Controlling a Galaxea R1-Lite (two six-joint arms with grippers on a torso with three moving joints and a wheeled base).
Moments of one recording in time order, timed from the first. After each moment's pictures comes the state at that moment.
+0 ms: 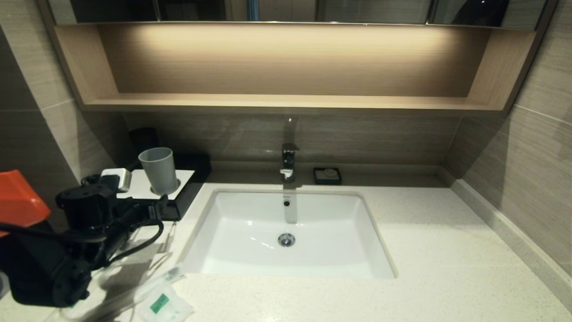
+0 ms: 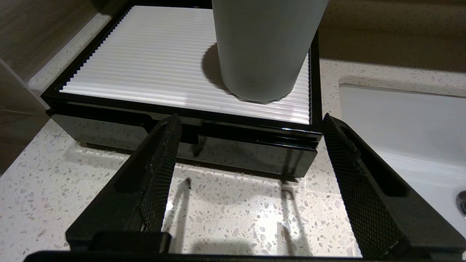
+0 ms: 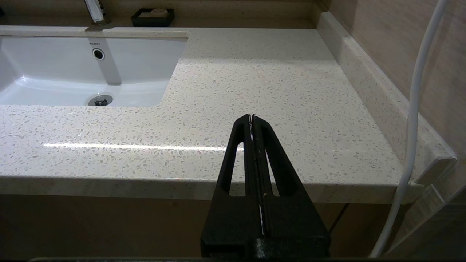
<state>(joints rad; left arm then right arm) 0.01 2.01 -0.48 -1.33 0.10 0.01 0.00 0.00 0.00 0.00 0.00 0.00</state>
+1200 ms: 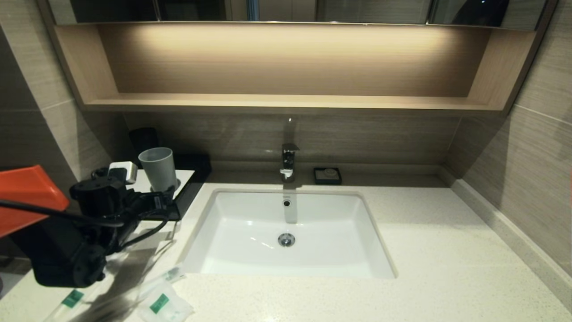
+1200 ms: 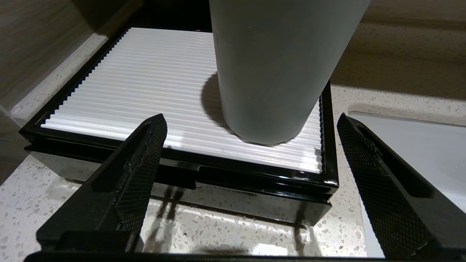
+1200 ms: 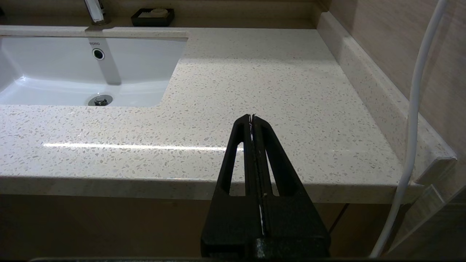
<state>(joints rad) 0.02 2.10 -0.62 -1.33 0.10 0.00 0.00 0.00 0.00 0.00 0.00 0.00</state>
